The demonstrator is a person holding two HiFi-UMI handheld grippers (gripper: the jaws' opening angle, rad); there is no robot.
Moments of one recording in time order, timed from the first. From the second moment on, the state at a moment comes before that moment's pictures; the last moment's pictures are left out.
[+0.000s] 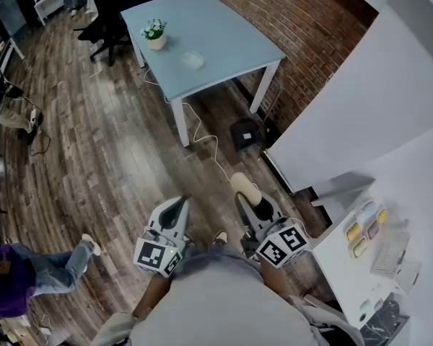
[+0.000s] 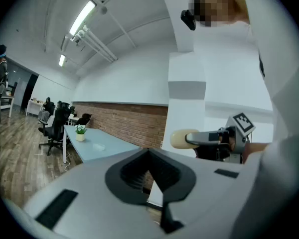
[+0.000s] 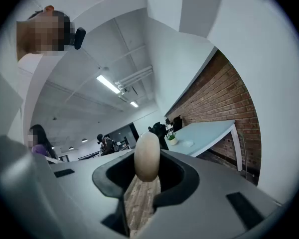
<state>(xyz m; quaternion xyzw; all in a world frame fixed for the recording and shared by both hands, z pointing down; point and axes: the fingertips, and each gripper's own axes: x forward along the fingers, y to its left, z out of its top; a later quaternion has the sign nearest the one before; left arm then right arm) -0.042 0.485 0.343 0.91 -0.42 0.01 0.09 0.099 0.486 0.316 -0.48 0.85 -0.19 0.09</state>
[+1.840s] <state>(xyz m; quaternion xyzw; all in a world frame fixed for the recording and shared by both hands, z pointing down) -0.027 0.419 0.320 0.90 -0.43 -0.02 0.07 0.056 0.422 0.298 -0.45 0.88 -0.10 0.02</state>
